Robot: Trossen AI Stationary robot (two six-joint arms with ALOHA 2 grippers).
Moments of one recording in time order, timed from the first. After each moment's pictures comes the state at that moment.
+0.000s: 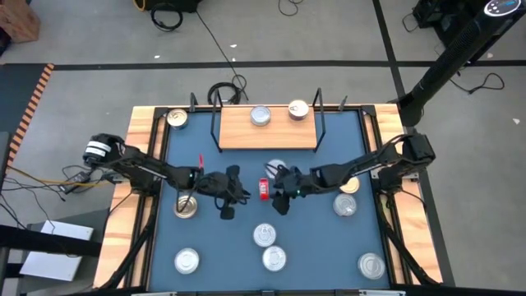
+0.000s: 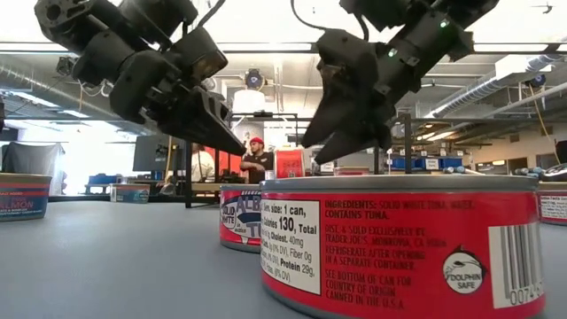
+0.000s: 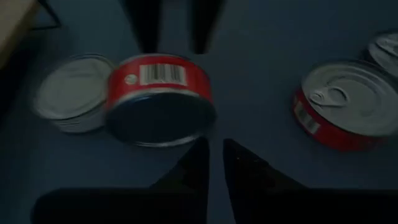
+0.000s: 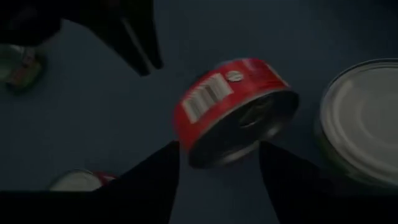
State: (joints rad) left arm -0.15 1.48 0.58 0.33 -0.09 0.00; right arm 0.15 1.68 0.92 -0.01 0.19 0.66
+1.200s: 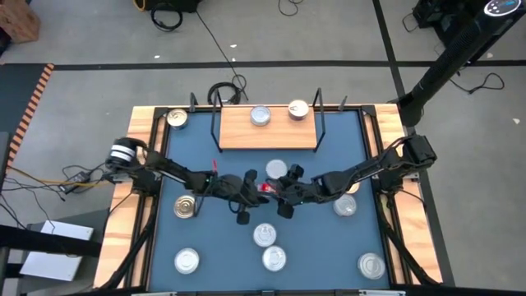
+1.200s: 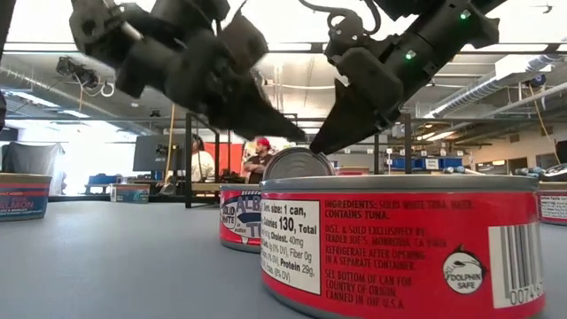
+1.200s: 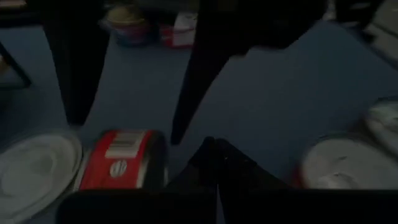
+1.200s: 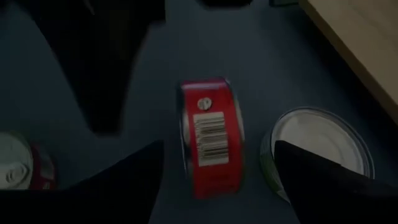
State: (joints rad) left arm -0.16 1.71 0.73 0.58 -0.02 0.02; right arm 0.23 1.68 0.92 -0.05 0.45 0.35
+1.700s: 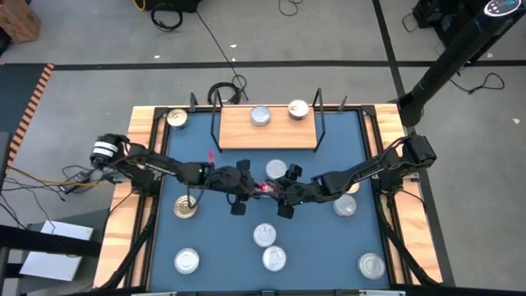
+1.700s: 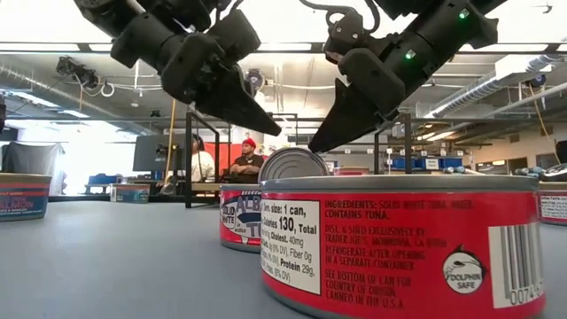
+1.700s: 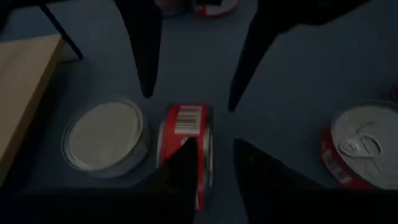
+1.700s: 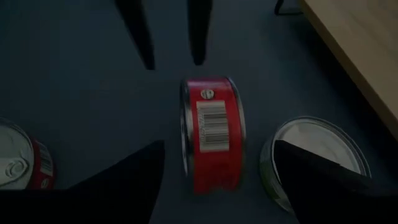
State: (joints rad) left arm -0.11 1.55 0.78 0.20 -0.09 0.08; right arm 0.23 1.68 0.92 -0.03 0.45 0.29
